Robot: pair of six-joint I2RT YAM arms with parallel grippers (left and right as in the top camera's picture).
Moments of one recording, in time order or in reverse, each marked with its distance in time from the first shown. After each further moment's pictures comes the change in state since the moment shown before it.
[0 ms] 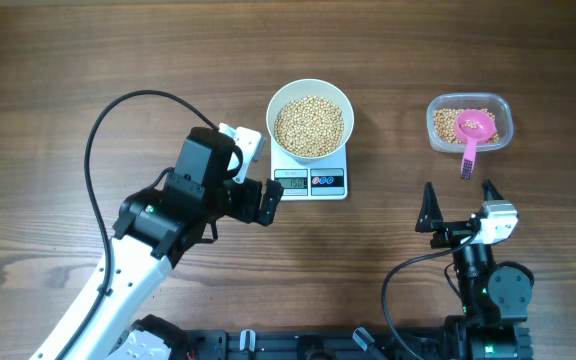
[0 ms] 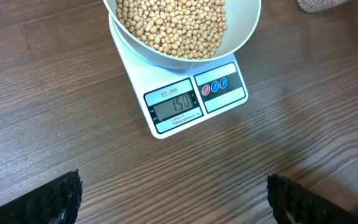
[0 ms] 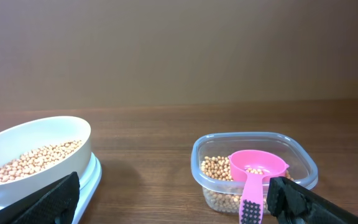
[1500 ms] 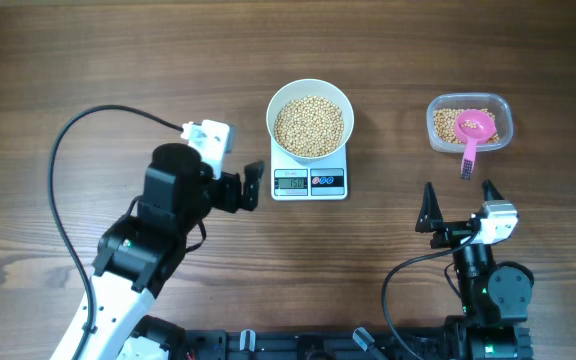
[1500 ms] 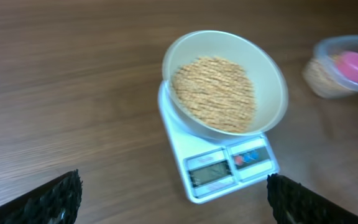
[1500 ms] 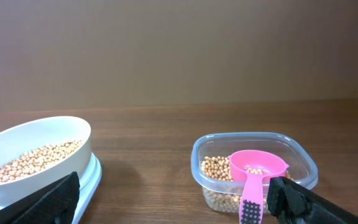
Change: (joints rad) left arm 0.105 -0.180 -0.192 0.330 -0.083 0.003; right arm 0.000 0.000 0.000 0.000 0.000 0.000
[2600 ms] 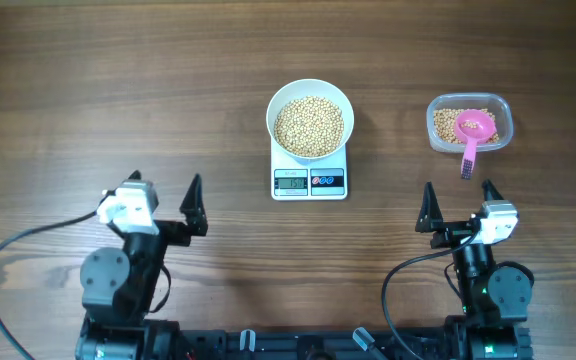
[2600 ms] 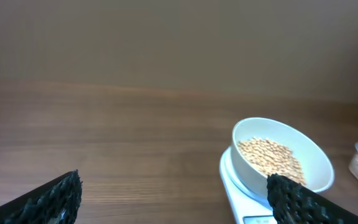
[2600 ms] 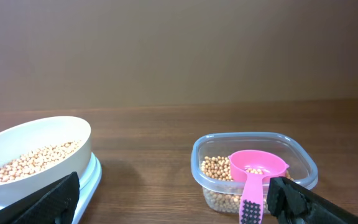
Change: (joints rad) left arm 0.278 -0.662 -0.391 0.183 -0.018 0.012; right arm 0.000 0.000 0.000 0.000 0.000 0.000
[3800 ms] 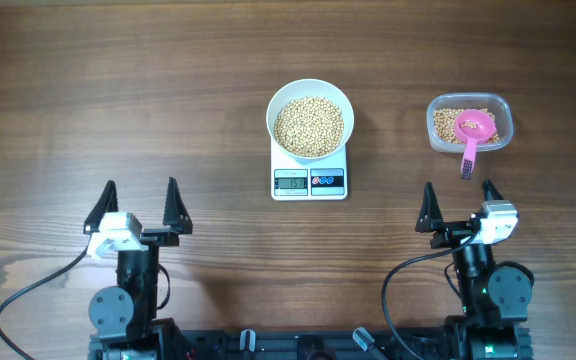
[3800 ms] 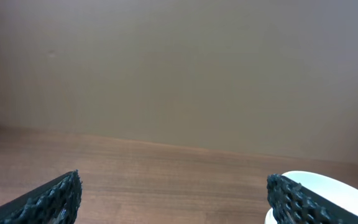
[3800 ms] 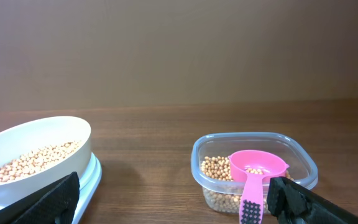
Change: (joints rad) left arm 0.179 -0.293 -0.349 0.375 0.026 0.000; right arm 0.000 0.000 0.000 0.000 0.000 0.000
